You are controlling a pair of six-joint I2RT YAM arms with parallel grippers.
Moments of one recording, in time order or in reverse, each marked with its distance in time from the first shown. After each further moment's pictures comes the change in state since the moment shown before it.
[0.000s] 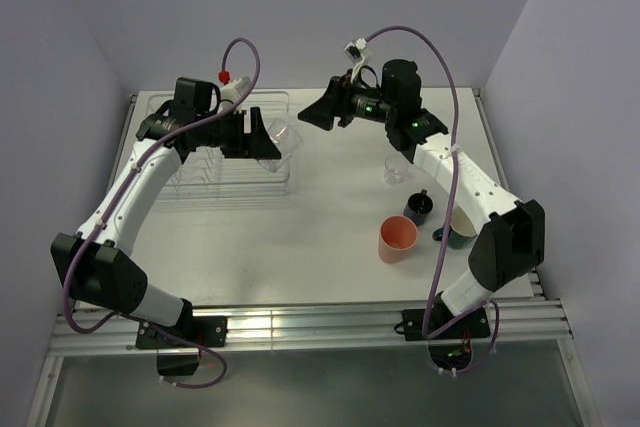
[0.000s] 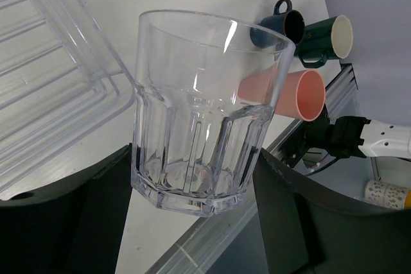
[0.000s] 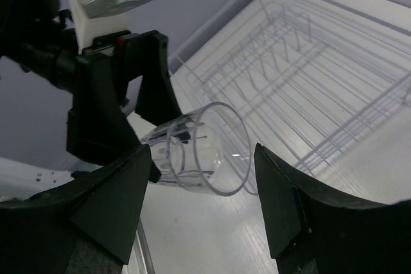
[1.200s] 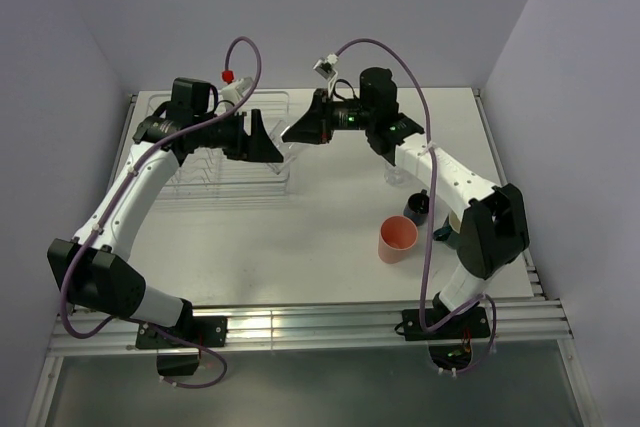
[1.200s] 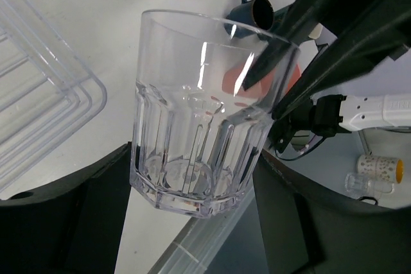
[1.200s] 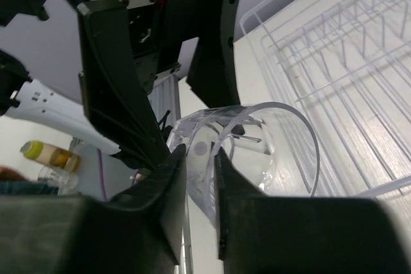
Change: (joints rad) left arm 0.000 -0.024 -0.011 0.018 0.110 0.033; right arm 0.076 0.101 -0.008 0.120 -0.272 0.060
